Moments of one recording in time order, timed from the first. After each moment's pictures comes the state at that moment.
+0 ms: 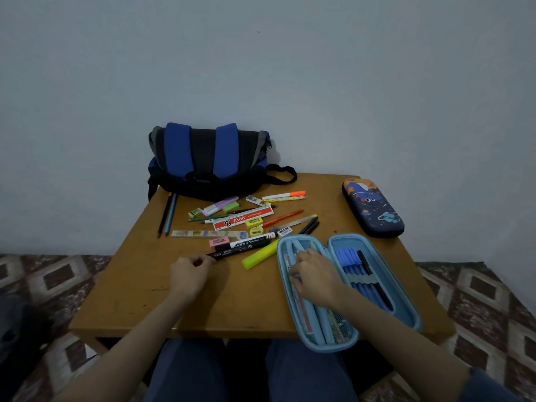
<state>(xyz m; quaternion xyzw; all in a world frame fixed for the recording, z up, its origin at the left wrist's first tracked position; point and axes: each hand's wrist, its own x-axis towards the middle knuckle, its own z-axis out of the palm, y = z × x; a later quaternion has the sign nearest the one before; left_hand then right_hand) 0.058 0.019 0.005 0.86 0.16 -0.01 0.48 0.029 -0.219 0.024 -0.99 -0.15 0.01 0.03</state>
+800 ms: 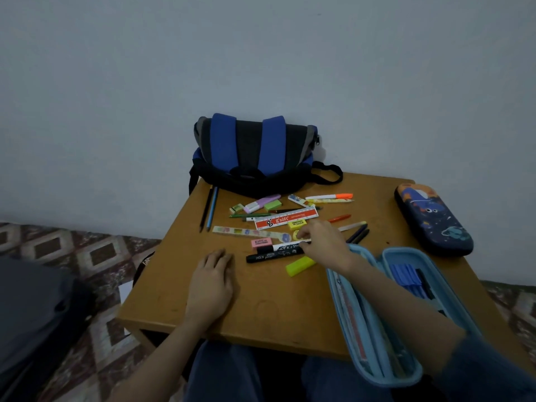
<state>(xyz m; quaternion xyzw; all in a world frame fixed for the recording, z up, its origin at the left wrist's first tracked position) 0.055 0.067 -0.032 0.97 0.01 0.08 0.22 0.112 -0.156 0.044 -0.98 -0.13 -0.03 0.14</state>
